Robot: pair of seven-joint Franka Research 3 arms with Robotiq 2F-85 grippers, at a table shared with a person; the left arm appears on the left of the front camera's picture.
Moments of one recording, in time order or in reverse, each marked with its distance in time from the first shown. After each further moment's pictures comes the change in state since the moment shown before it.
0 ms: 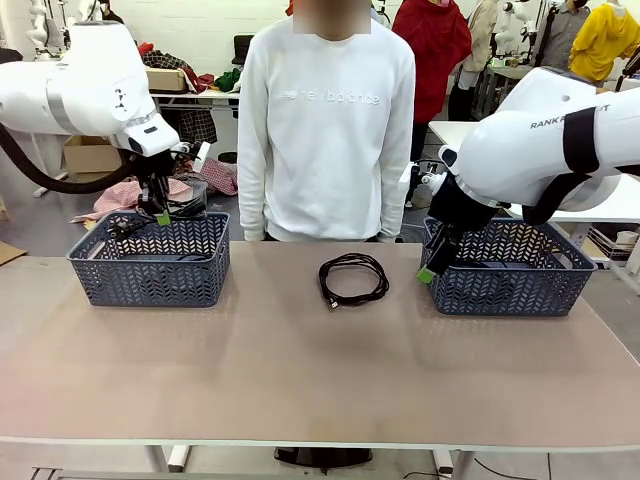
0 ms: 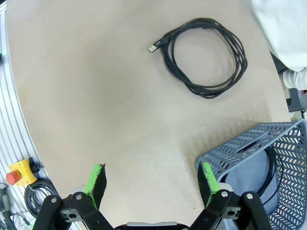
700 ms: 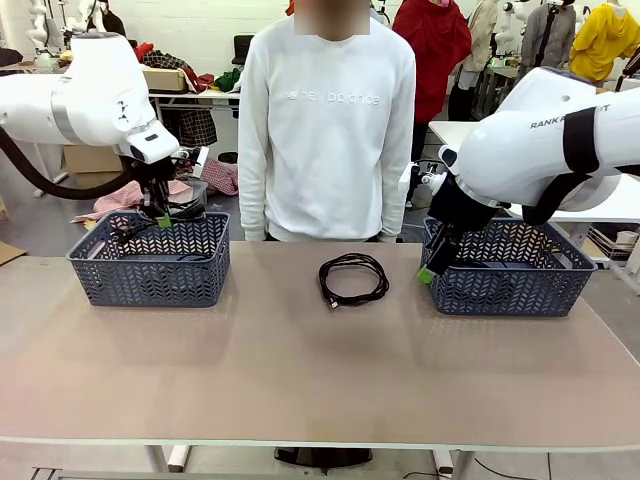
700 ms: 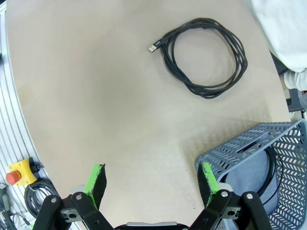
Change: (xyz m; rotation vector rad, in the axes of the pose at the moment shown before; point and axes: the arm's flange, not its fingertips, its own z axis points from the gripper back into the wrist) left arm -0.005 0.008 -0.015 0.027 -0.004 0.014; right arm 0.000 0.000 0.000 0.000 0.000 0.000
